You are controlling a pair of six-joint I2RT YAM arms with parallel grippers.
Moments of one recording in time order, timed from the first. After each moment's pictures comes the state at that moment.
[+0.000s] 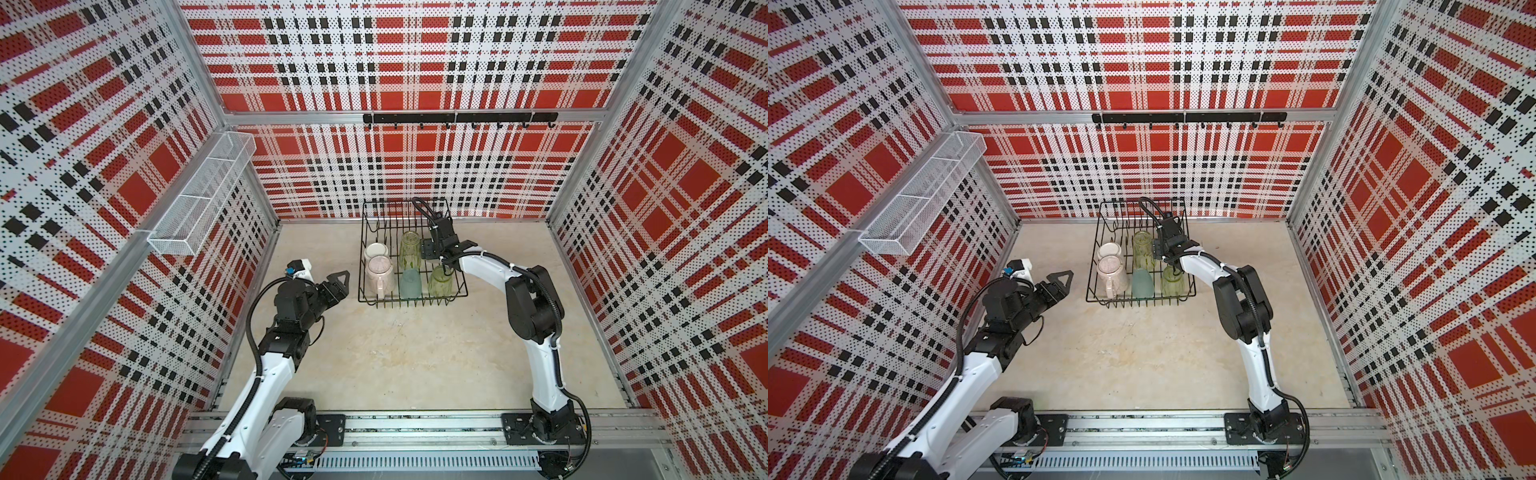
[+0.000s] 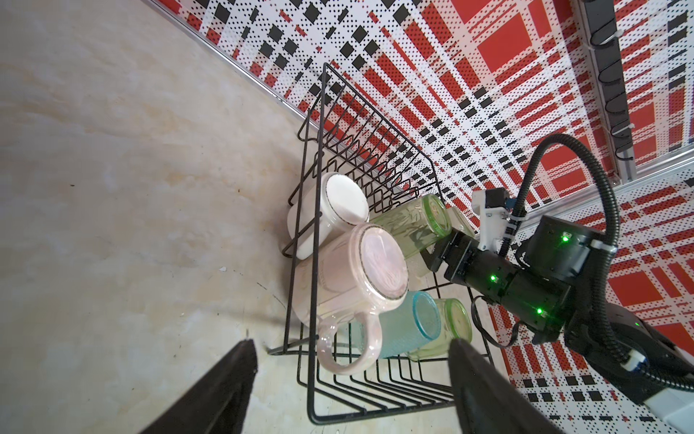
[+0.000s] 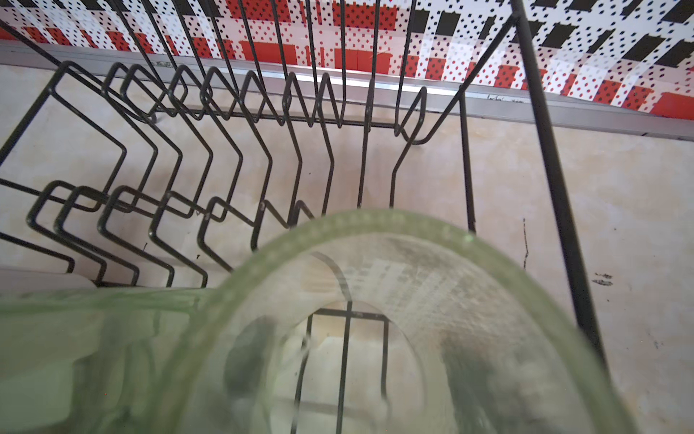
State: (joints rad) left arm -0.08 0.89 0.54 0.02 0.26 -0.72; right arm 0.50 2.18 1.71 -0.24 0.27 0.24
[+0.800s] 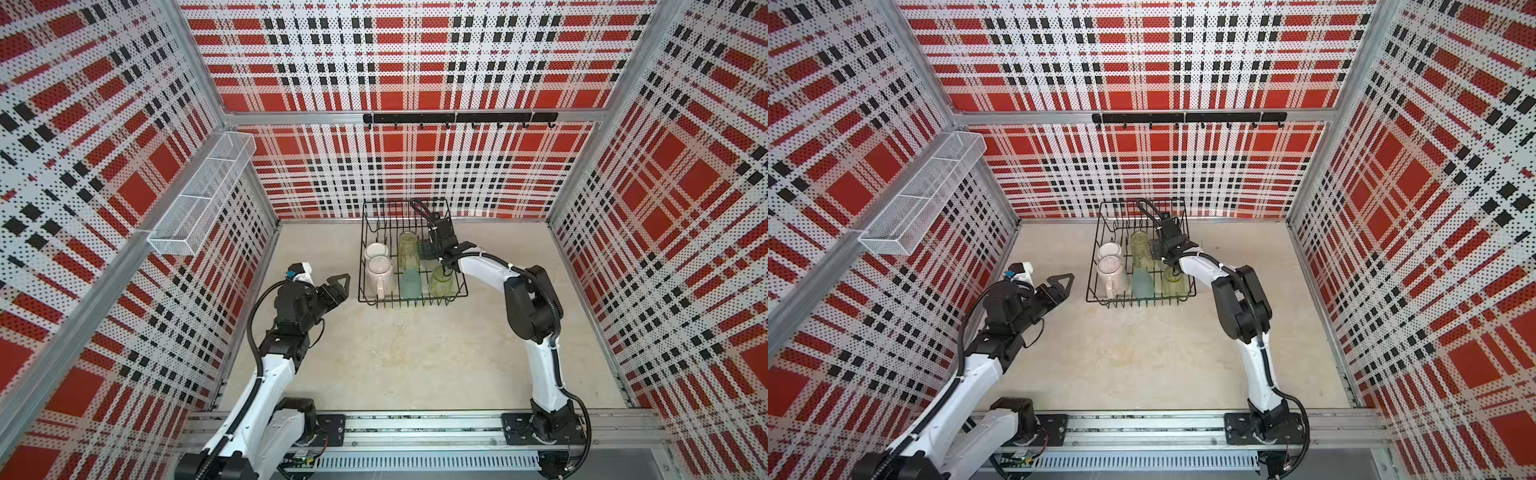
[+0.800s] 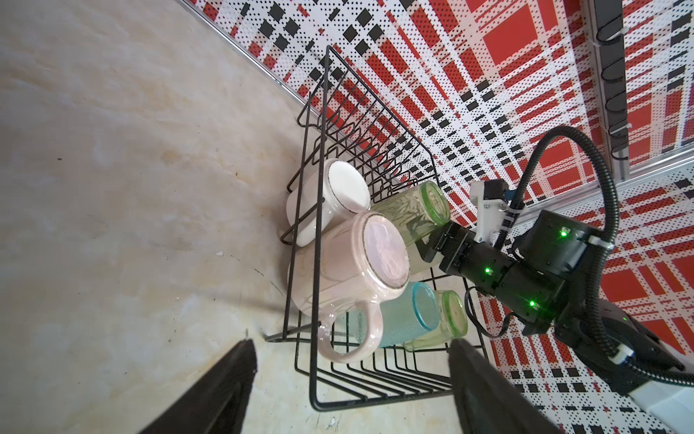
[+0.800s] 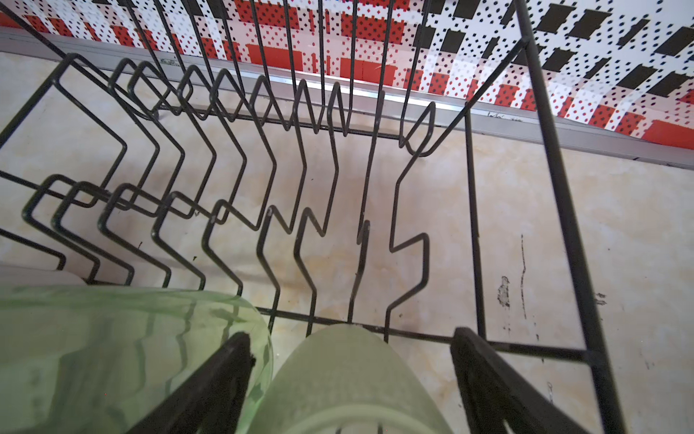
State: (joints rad) left arm -0.07 0.88 0.52 0.04 0.31 -0.75; right arm 0.50 2.18 1.71 -0.21 0.28 0.18
